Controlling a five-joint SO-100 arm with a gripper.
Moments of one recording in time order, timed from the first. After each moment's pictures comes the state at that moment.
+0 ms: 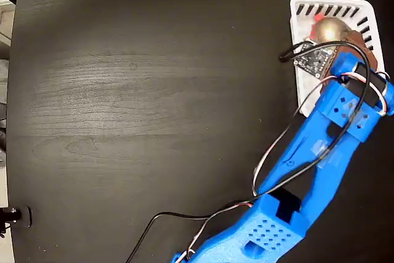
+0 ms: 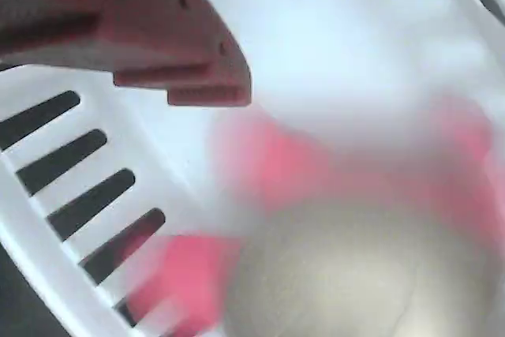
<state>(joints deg) 34.3 37.6 21.9 86.7 -6.8</state>
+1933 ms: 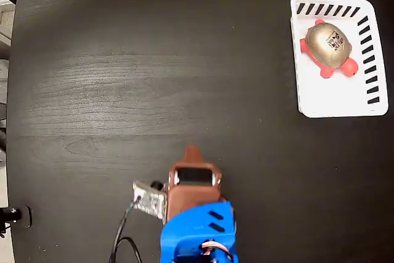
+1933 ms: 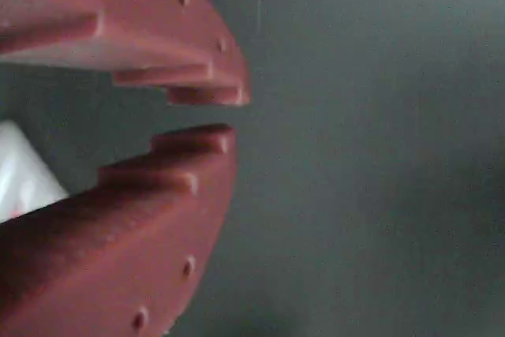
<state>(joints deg) -3.6 163.7 157.0 58.2 6.7</state>
